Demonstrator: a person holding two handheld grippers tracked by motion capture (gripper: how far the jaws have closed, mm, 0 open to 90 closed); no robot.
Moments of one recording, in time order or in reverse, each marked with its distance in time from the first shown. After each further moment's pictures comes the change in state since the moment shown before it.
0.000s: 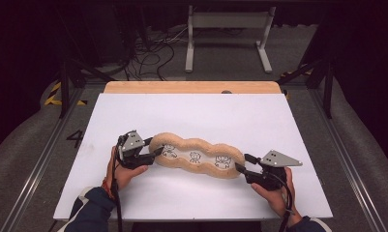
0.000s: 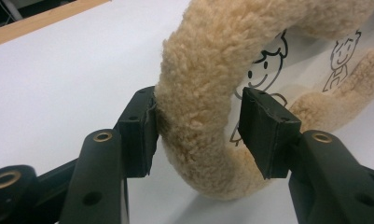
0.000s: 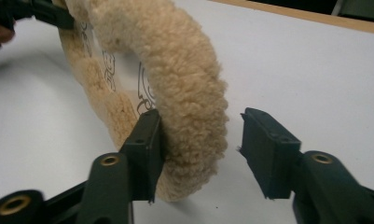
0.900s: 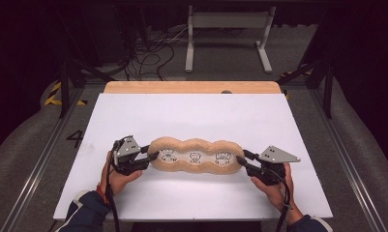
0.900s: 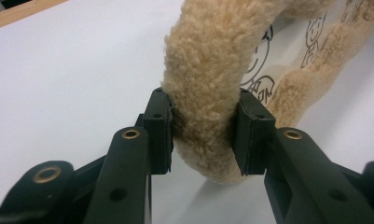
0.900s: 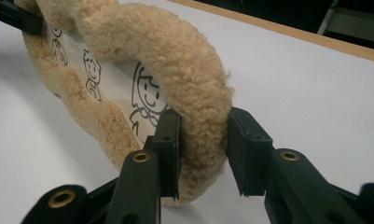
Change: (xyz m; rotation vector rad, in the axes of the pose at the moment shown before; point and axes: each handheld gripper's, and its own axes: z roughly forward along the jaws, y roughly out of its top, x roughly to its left) left arm -0.008 -0.009 -0.019 0.030 -0.029 0.020; right arm -0.004 0.009 0.007 -0.013 -0.040 -0.080
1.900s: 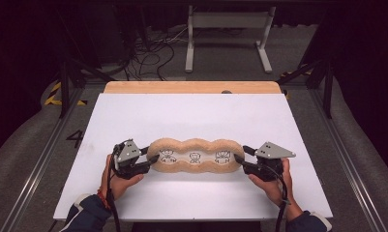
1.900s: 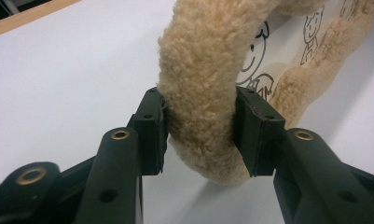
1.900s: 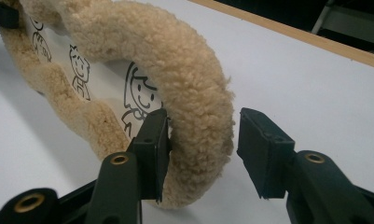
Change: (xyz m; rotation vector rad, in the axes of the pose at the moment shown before) left arm -0.010 -0.003 -0.002 -0.006 0.038 0.020; right arm -0.001 0.010 0.007 0.039 -0.024 -0.041
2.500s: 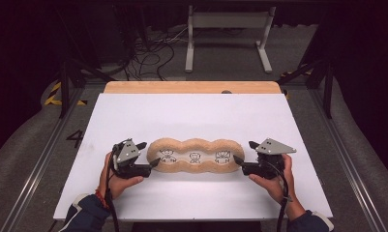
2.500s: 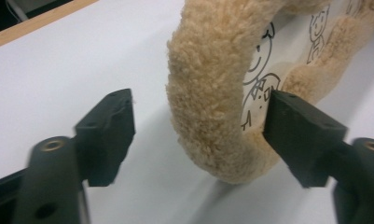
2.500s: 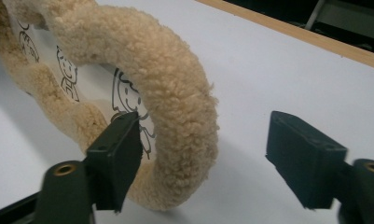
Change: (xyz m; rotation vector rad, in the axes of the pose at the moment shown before) left arm 0.002 0.000 -0.002 -0.008 0.014 0.015; right arm -0.006 0.007 0.000 0.028 -0.015 0.016
